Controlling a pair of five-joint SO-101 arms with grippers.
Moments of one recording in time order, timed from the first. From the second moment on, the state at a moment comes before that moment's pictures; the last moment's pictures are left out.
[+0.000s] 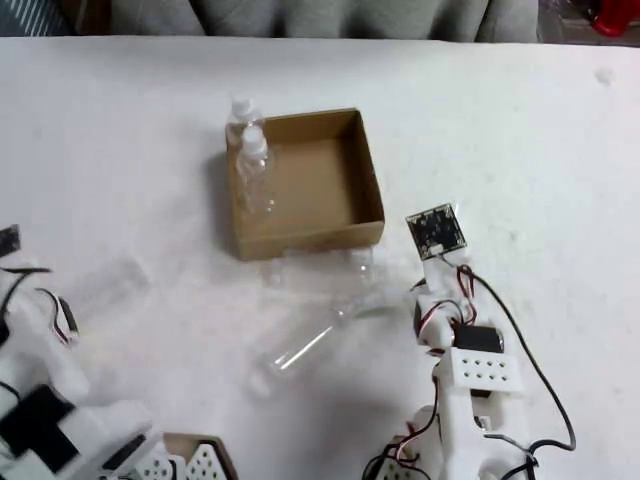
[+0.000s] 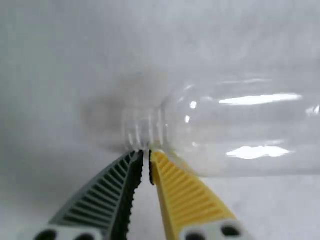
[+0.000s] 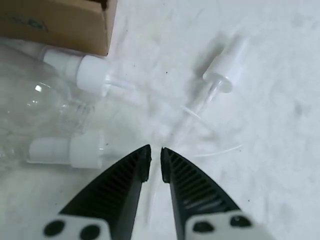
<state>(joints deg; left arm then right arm) -51.9 -7.8 48.6 54.1 -14.3 3.1 -51.1 78.5 32.6 26.8</state>
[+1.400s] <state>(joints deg) -47.5 -19.9 42.1 74.6 4.5 3.1 -51.1 78.5 32.6 29.0</state>
